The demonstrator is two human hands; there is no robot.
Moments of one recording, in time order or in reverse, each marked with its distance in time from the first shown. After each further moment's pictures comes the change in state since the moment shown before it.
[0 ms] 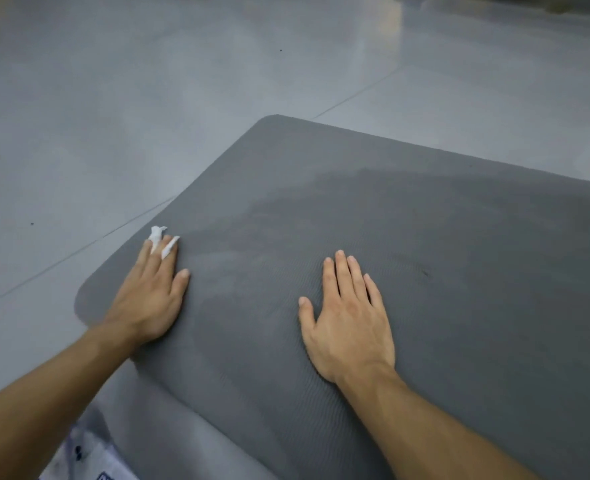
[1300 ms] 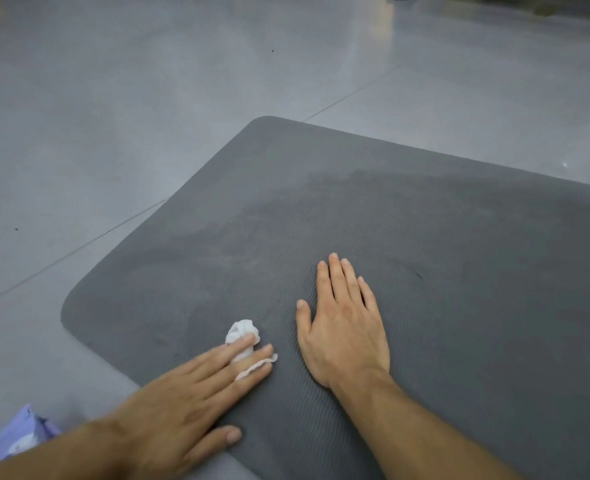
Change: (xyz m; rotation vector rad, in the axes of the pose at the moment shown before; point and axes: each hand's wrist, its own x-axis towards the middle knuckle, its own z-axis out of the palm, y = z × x) left_hand -0.105 0.085 -0.024 0.201 -0.199 0.904; right_hand 0.001 0.000 -0.001 0.015 0.019 0.007
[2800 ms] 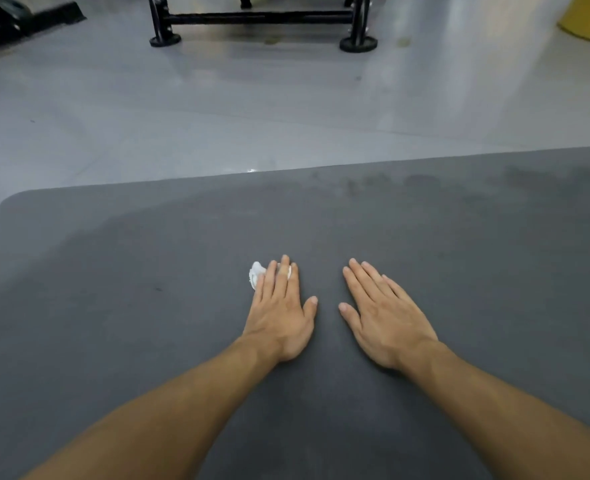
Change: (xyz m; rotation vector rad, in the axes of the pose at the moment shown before) left_hand 0.378 0.289 -0.040 -0.319 -0.051 -0.265; right_hand -0.191 0.366 -0.125 -0.138 -0.039 0.292
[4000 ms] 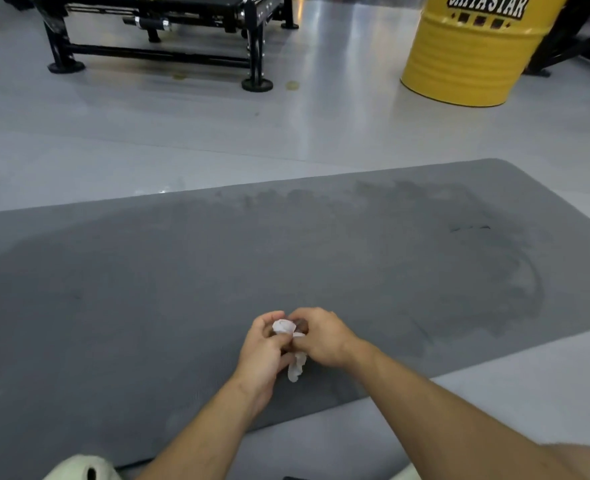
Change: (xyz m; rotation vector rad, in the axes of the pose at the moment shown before) left_hand -0.141 0.159 0.005 -1.655 -0.160 -0.334; right_hand -0.146 0.020 -0.069 0.712 -0.199 0.326
